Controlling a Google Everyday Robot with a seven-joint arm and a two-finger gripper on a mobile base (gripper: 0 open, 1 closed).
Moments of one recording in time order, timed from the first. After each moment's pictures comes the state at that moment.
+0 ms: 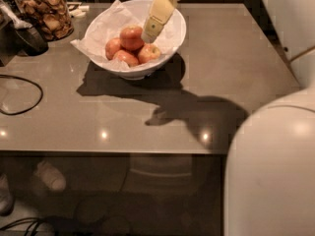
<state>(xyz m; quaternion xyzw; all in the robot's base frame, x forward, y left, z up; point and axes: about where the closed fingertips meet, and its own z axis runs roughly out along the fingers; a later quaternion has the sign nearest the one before) 0.632 -0.006 1.008 -0.61 0.76 0.12 0.22</state>
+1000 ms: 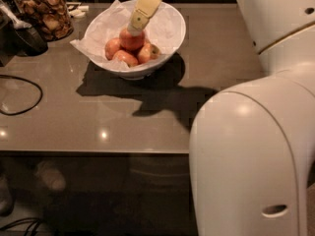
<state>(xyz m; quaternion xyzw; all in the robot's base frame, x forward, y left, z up) 0.658 0.027 1.008 -0.60 0.75 0.14 0.22</state>
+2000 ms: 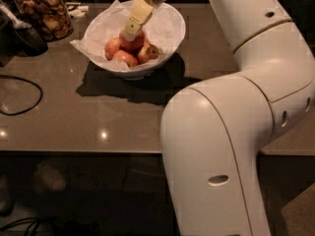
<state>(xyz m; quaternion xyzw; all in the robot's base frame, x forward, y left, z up) 0.697 0.031 0.975 -0.57 0.79 0.11 0.20</state>
